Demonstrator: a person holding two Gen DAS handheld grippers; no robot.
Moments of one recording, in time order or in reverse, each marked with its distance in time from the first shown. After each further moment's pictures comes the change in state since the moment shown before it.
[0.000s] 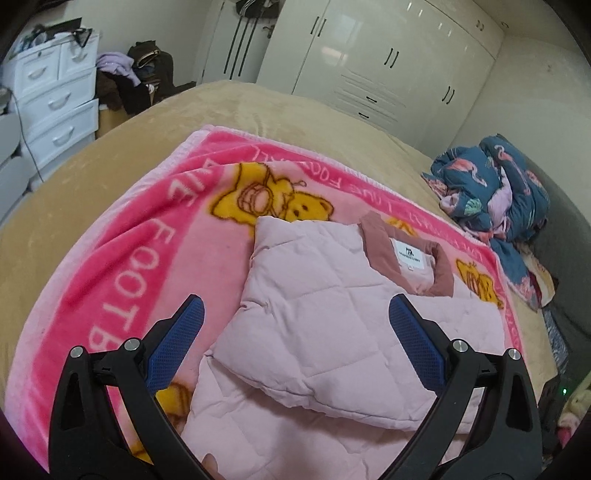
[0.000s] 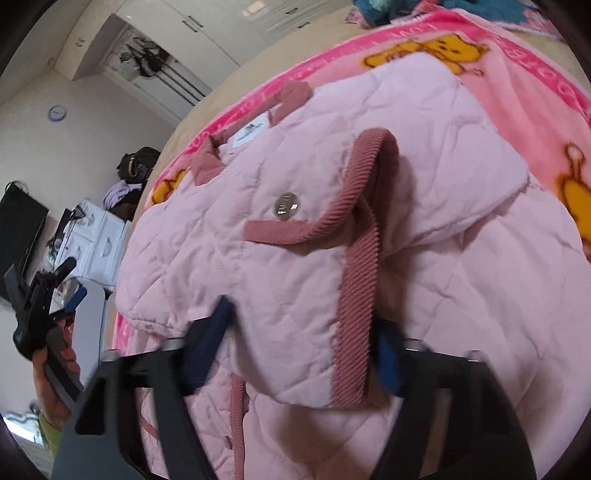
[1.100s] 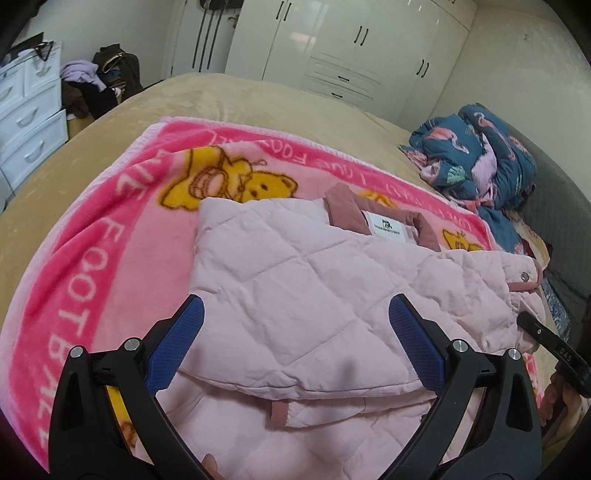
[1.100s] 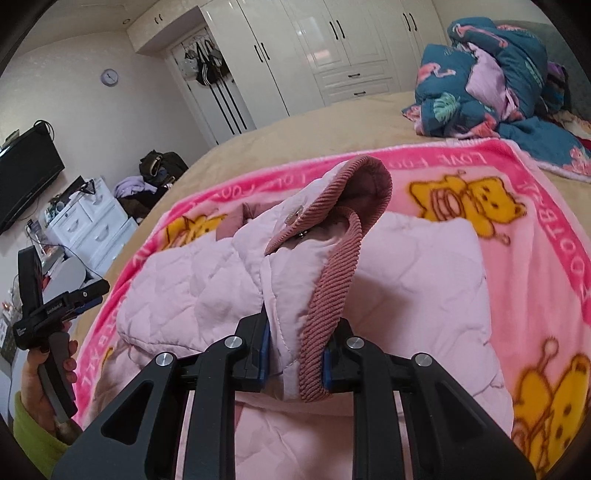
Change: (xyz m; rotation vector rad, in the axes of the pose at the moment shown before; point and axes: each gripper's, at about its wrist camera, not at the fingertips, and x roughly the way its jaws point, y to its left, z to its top) left arm 0.038 -0.045 -0.016 0.115 0.060 -0.046; right arm -0.023 0.032 0.069 -0.294 -0.199 -0.060
